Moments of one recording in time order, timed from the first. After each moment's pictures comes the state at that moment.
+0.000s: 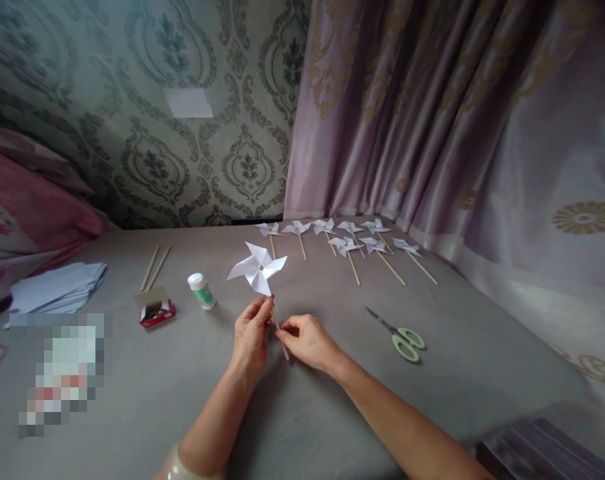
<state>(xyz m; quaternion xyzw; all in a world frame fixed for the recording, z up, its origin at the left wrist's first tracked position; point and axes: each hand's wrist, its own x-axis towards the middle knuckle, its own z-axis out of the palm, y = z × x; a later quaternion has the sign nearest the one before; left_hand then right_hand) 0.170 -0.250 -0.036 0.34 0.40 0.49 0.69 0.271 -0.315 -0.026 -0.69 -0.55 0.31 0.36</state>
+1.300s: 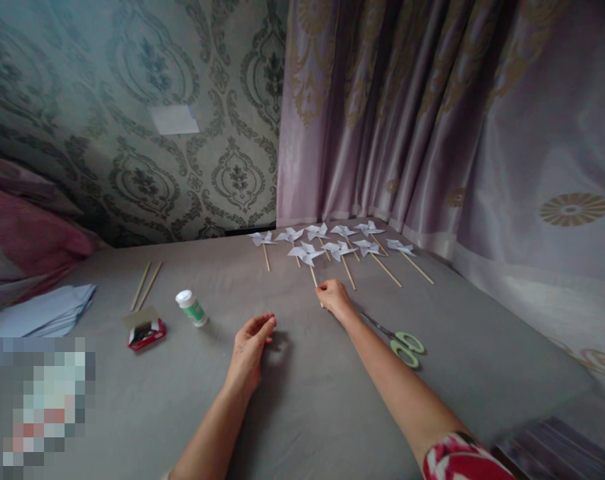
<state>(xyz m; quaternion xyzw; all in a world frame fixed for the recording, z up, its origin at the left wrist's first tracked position) 0.170 -0.245 -0.048 0.44 0.45 0.42 0.65 0.382 -0.249 -0.045 -0.87 -0.39 0.14 0.25</state>
